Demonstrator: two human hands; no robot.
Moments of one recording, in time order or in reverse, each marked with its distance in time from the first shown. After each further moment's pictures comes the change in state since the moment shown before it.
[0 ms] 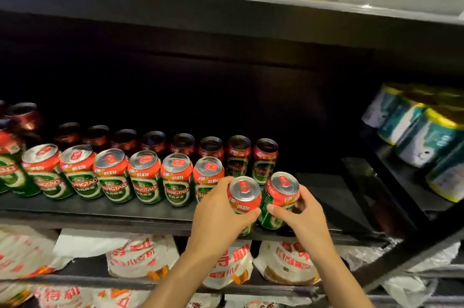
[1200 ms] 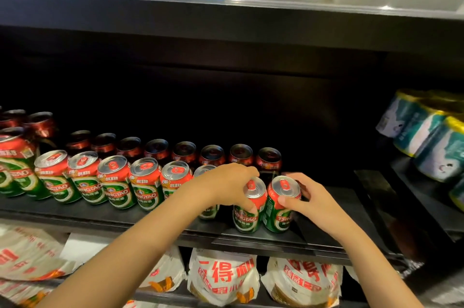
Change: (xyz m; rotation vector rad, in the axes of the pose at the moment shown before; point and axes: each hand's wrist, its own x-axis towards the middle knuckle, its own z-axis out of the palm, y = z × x) left_hand 0.088 0.032 -0.014 0.640 -0.590 0.263; right_hand 0.063 -0.004 -0.038 -0.219 -0.354 -0.202
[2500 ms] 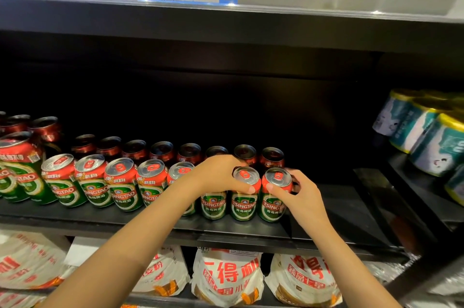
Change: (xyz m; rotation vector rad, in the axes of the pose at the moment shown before) left_hand 0.001 -0.042 0.003 -0.109 0.179 0.025; right_hand 0.004 -0.009 0.049 0.006 0.395 0.027
